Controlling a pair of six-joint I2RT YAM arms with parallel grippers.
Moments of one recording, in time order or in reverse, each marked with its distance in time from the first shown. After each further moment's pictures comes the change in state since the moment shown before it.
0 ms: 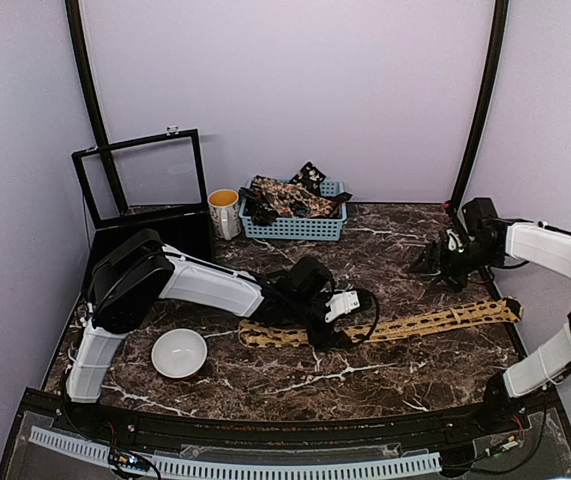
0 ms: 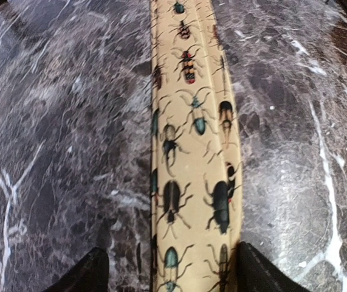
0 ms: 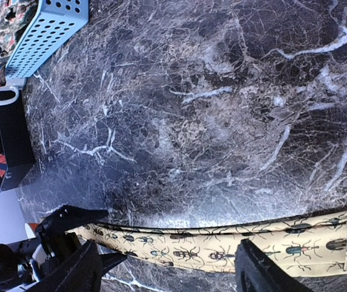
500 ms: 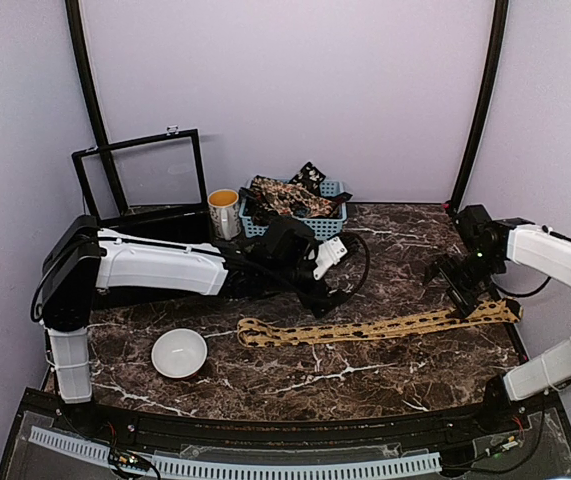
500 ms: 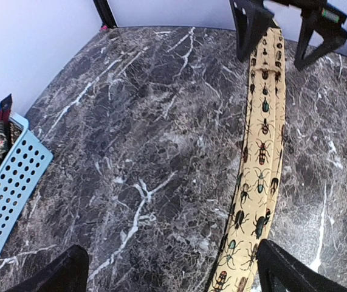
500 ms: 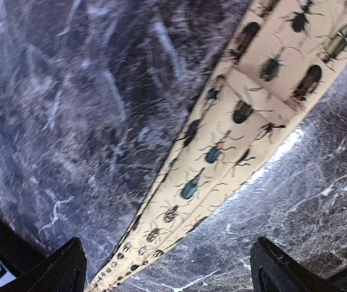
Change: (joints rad) left arm 0.001 -0.275 -0.067 -0.019 -0.264 -0.174; right arm 0.102 -0.107 -0.013 -0.246 0.331 0.745
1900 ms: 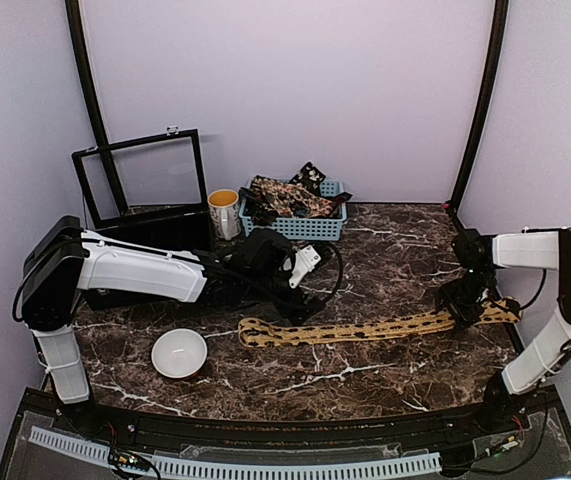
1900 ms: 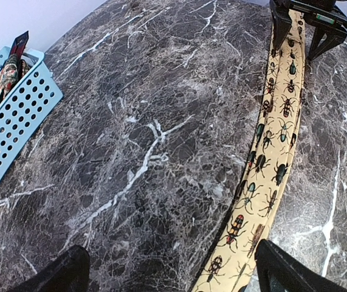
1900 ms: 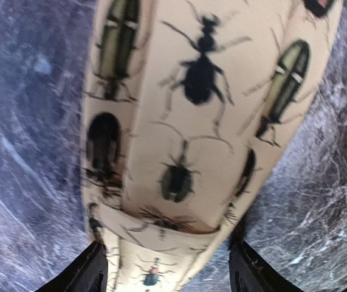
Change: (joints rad) left arm 0.032 -0.115 -0.197 0.018 -0.047 -0.097; right arm -0.106 0.219 -0.085 0.084 0.120 0.117
